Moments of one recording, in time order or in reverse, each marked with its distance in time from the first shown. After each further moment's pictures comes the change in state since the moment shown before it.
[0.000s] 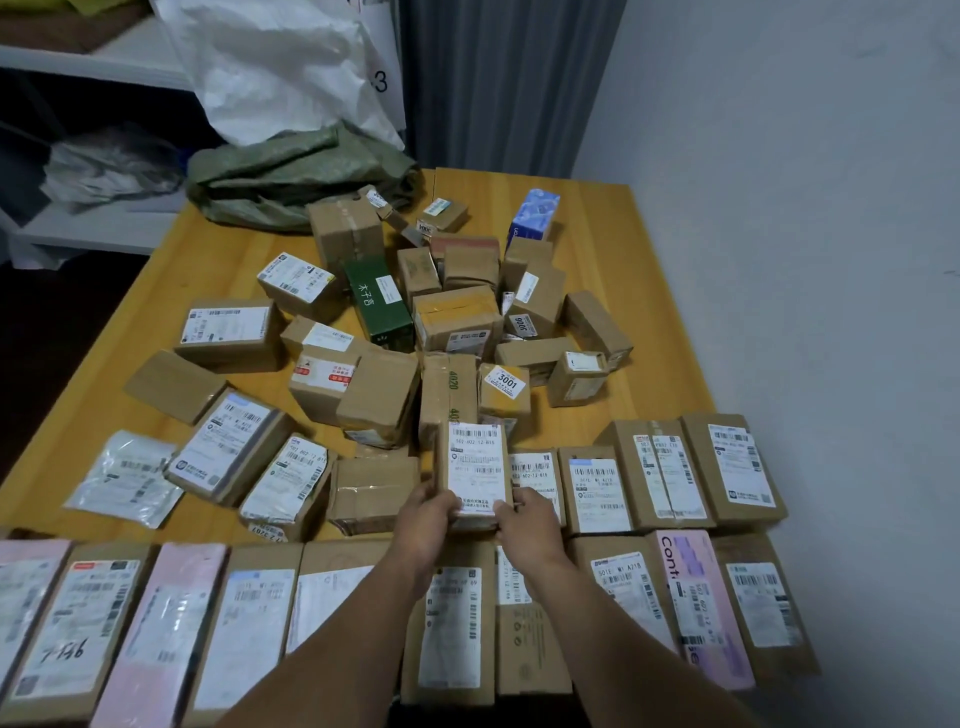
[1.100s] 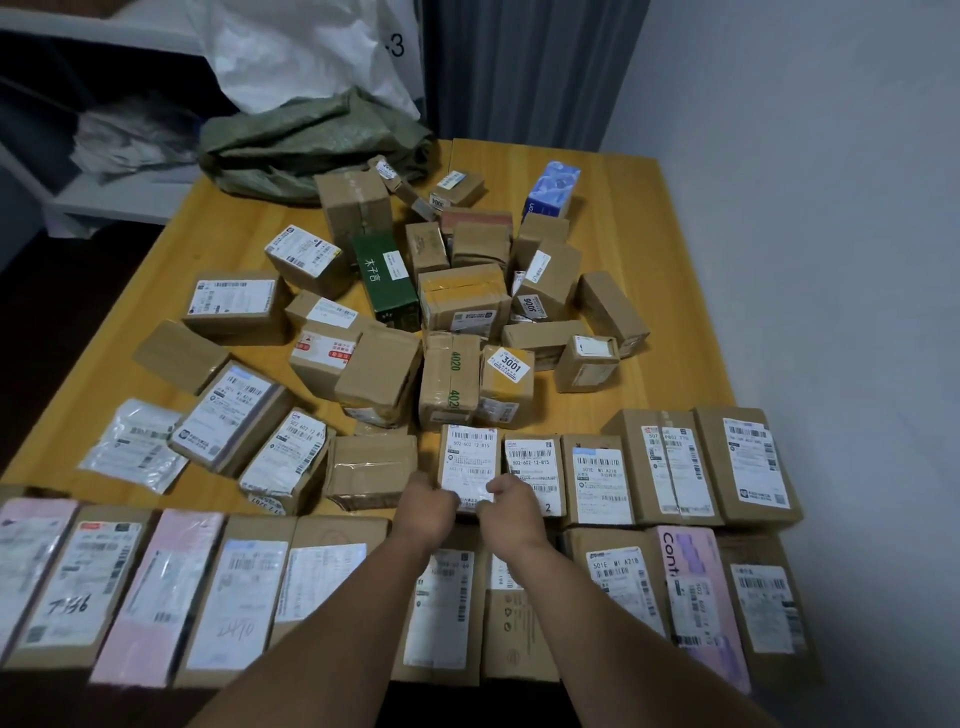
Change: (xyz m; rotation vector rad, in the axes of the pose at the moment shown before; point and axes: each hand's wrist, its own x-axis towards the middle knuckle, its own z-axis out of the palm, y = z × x) left_hand 0.018 -0.006 0.017 0.421 0.158 -0.039; right_hand 0.010 0.001 0.001 -0.244 -0.077 -0.034
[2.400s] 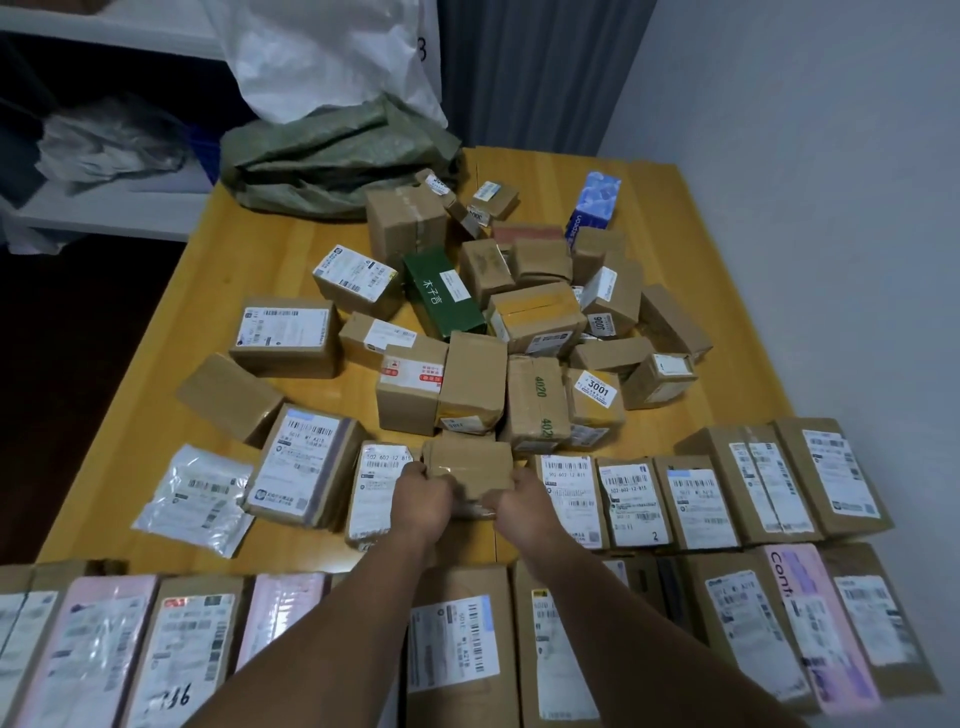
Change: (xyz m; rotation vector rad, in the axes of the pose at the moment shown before) left_hand 0.082 -0.001 -0.143 -0.147 -0.038 -0.040; right_hand 0.017 -0.099 0.109 0.191 -0.006 0.132
